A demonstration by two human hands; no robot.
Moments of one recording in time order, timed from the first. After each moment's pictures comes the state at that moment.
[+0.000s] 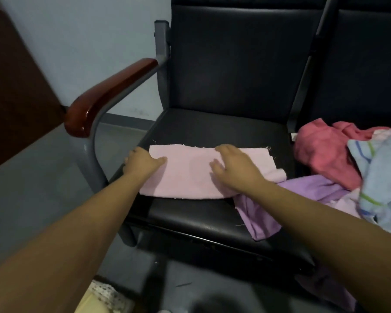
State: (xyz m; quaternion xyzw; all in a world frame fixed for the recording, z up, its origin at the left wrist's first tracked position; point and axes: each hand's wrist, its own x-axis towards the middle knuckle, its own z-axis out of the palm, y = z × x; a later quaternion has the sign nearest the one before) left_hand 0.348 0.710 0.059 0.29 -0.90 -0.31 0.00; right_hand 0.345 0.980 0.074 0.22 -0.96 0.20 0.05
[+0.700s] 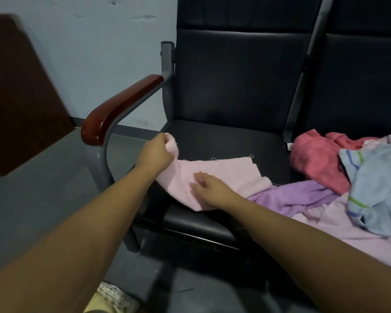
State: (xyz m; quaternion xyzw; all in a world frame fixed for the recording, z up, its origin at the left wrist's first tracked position) left_hand 0.382 0.754 0.140 0.13 -0.94 -0.30 0.09; right_hand 0.388 0.935 0.072 0.19 -0.91 0.35 -0.15
